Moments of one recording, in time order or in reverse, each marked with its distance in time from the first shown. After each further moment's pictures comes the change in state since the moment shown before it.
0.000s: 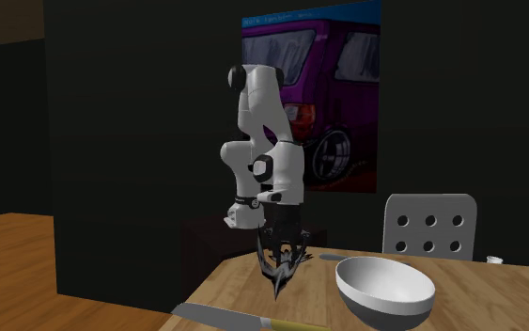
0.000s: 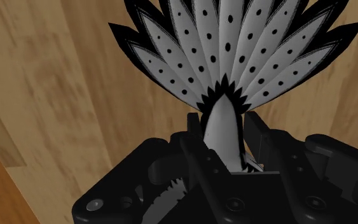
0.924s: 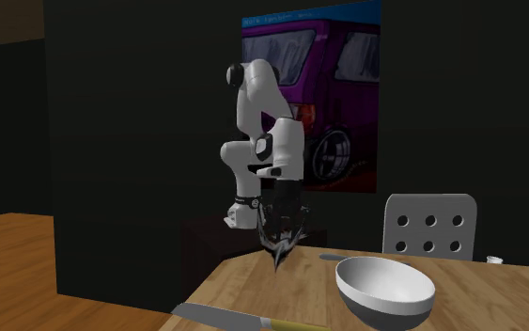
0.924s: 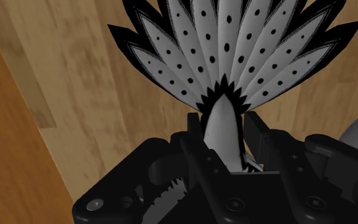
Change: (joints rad) arm -0.044 -0.200 0.073 -0.020 0.156 -0.178 -0.138
